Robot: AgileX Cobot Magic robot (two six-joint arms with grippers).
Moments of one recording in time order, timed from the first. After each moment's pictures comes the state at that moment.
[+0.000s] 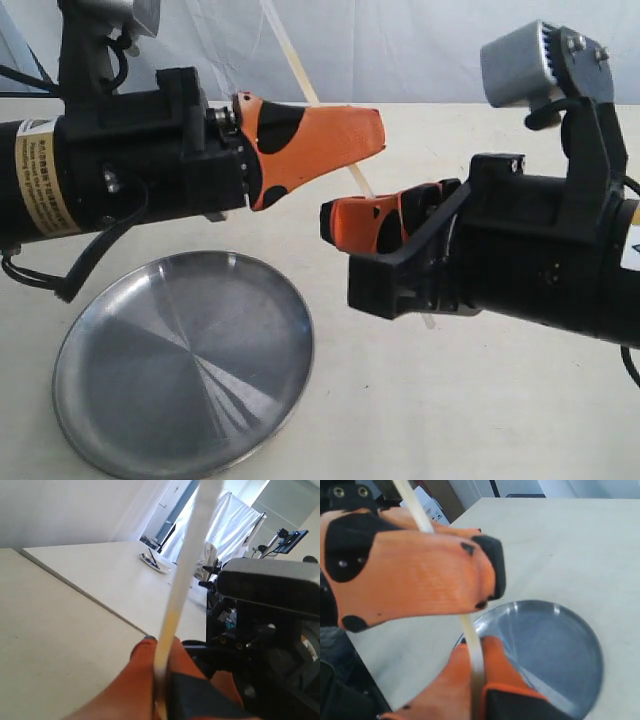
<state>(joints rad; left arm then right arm) -0.64 1.29 -0.68 1.05 -0.92 -1.41 0.83 0.98 -0.61 0.54 0.07 -0.06</state>
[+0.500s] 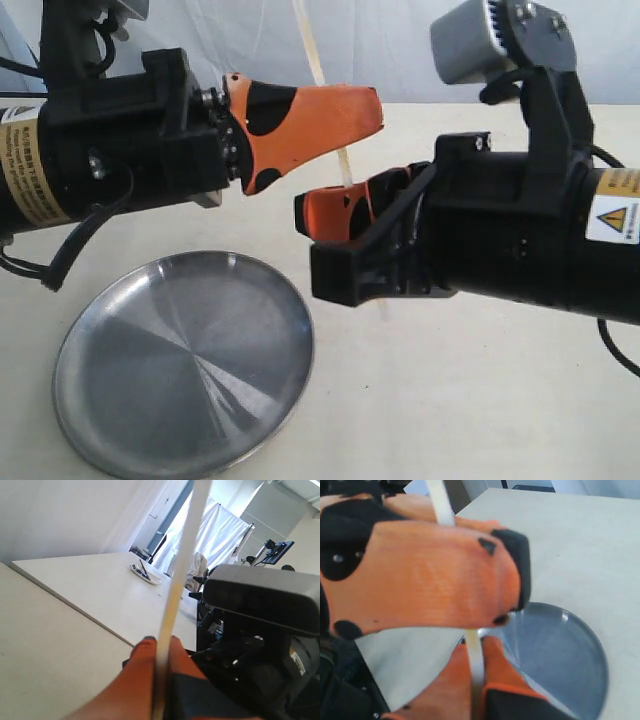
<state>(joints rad) -0.64 1.28 -0.69 1.03 -0.96 -1.41 0.83 1.04 -0.69 0.48 0.12 -0.05</state>
